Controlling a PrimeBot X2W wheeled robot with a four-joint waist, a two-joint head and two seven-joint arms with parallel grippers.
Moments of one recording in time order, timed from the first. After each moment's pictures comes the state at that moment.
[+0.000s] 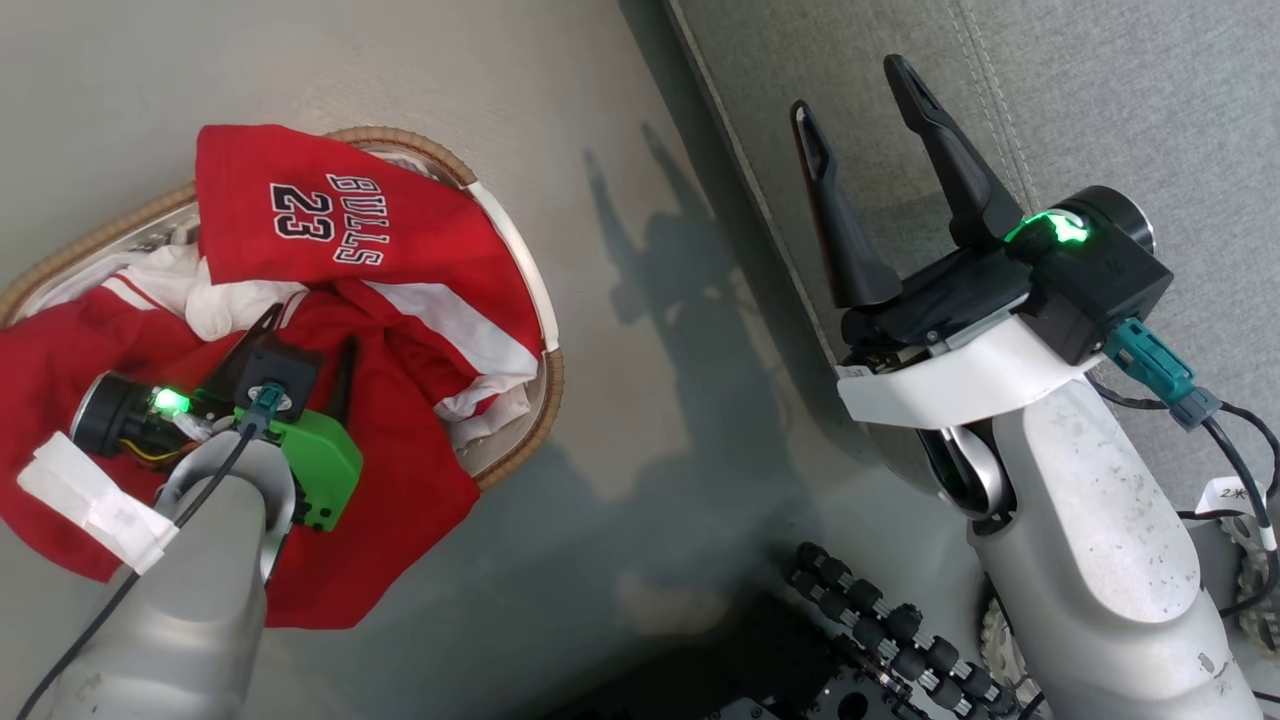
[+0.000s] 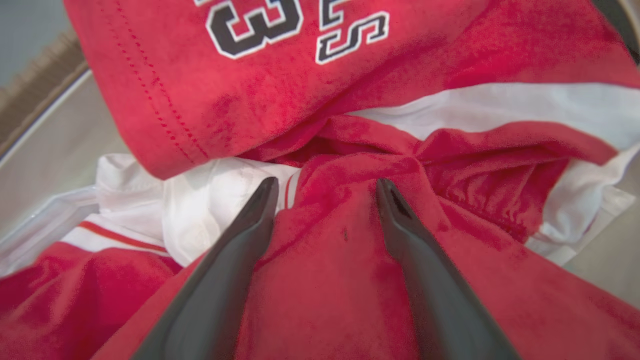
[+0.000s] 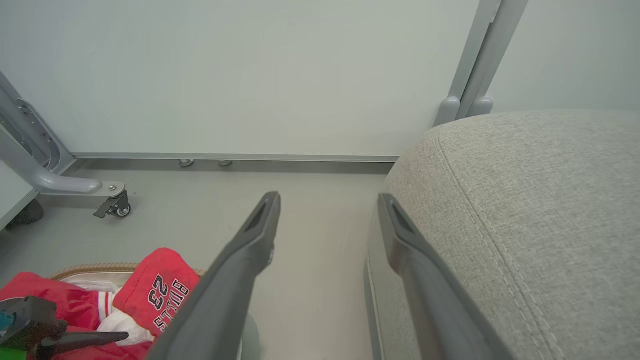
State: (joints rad) left arm -0.68 0.25 -0.36 0.95 0.02 -0.12 -0.26; right arm -0.55 -0.05 0.27 0.01 0.21 0.13 -0.26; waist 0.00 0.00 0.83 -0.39
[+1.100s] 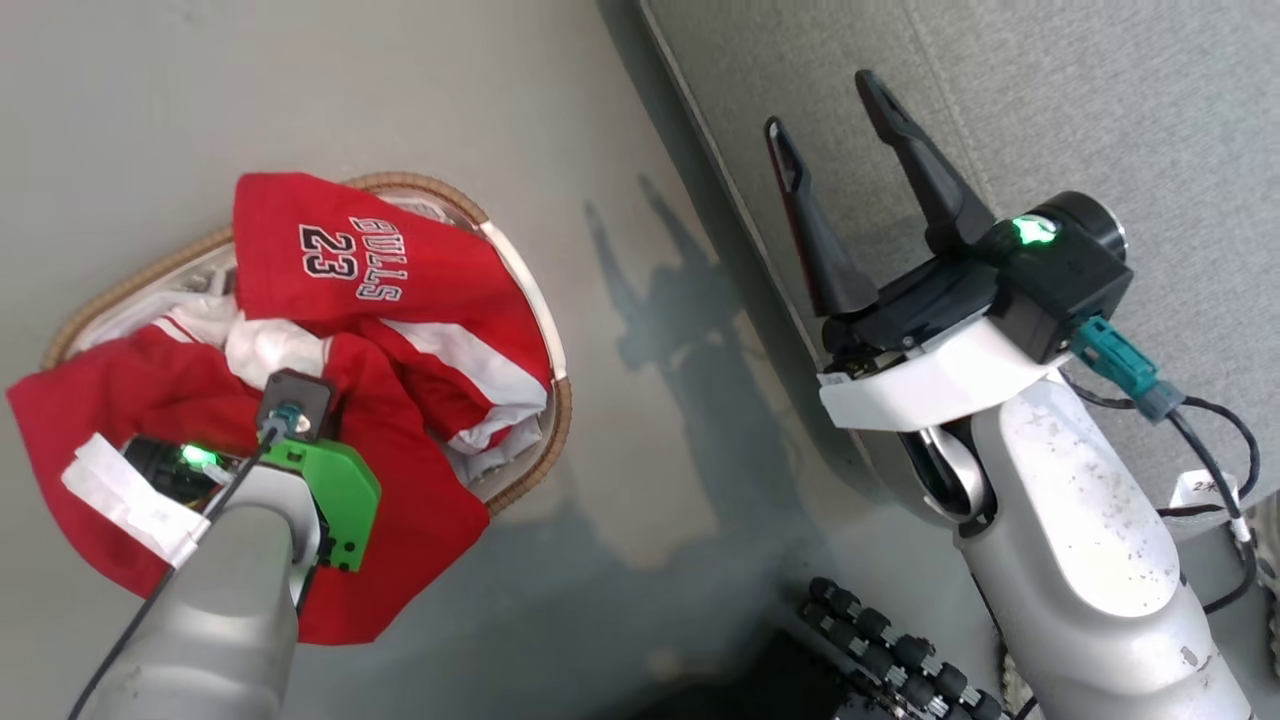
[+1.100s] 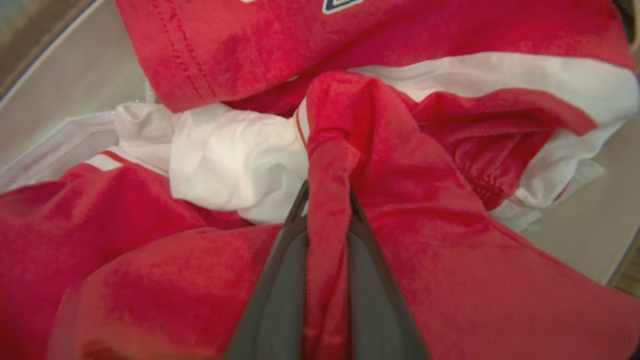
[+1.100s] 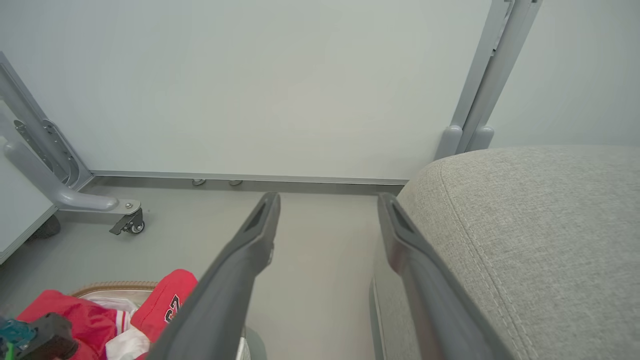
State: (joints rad) left arm -0.76 0.17 -0.39 1.28 -0.08 -0.13 -0.25; right arm -0.56 -0.05 0.29 0.06 0.21 0.13 -0.26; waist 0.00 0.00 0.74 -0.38
